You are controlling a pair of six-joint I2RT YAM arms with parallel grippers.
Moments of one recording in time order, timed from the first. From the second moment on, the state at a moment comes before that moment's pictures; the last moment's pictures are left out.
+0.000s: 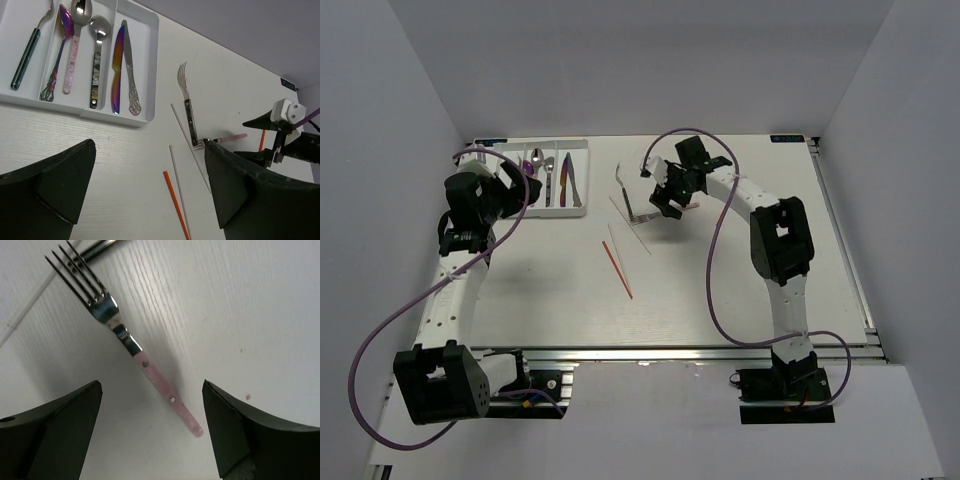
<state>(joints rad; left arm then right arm) 0.11 1.15 0.94 -0.11 0.25 -0.45 0.46 2.17 1.76 -0.55 -0.34 -0.77</state>
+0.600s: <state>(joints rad) 0.11 1.16 0.94 -0.09 0.31 -0.47 0.39 2.32 1.88 -0.66 -0.47 -0.85</state>
